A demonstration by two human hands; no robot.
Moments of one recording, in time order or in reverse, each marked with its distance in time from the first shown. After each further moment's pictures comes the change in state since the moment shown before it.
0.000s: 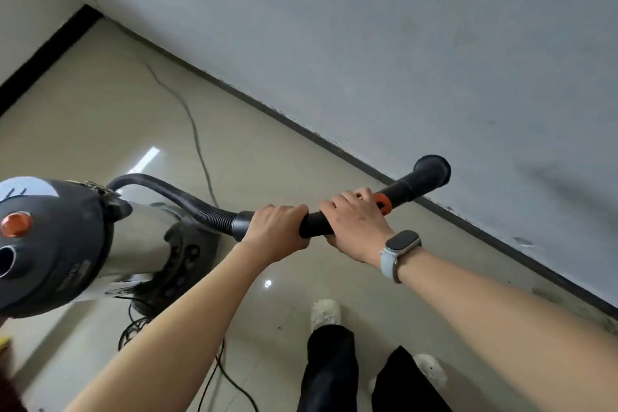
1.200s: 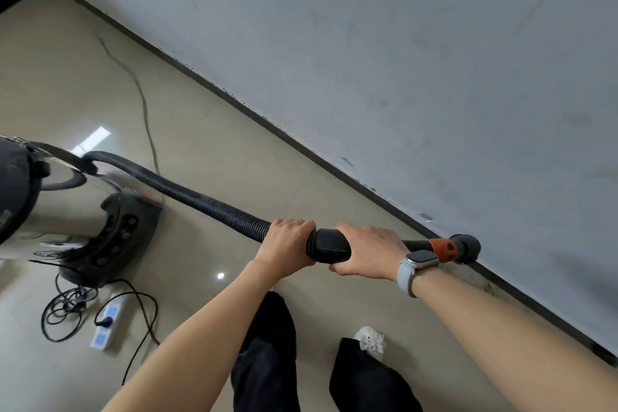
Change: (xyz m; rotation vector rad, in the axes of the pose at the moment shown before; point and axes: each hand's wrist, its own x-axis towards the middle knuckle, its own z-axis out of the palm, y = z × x) left_hand -0.057 0.183 0.069 -0.211 0.172 0.194; right_hand -0.204 0.082 -0.004 0.216 -0.346 0.235
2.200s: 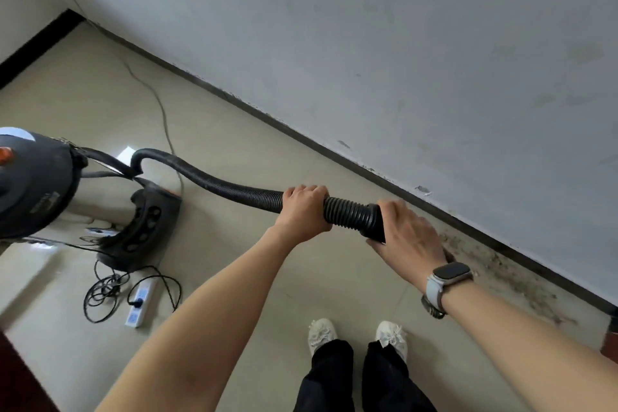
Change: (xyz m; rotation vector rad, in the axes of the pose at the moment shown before) left_hand -0.051 0.097 -0.010 -0.072 0.041 -0.123; right_hand -0.133 0.040 0.071 -0.089 0.608 0.048
